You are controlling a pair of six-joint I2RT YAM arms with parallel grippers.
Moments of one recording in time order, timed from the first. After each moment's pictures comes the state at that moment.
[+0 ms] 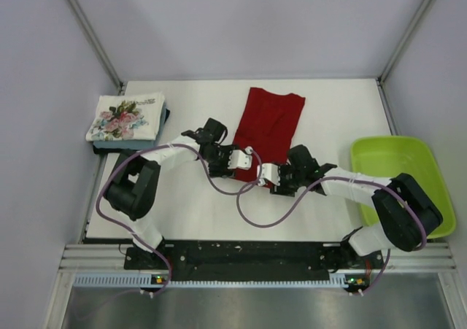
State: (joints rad) left arm -0.53 1.75 1.12 -0.54 0.45 1.14; right arm 0.62 1.42 0.64 -0.14 -0.32 -0.89
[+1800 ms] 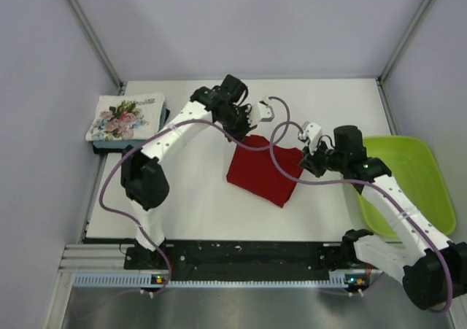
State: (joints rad) left arm -0.60 1.83 1.79 -1.06 0.34 0.70; right arm 0.34 0.96 0.79 -0.51 -0.48 -0.43
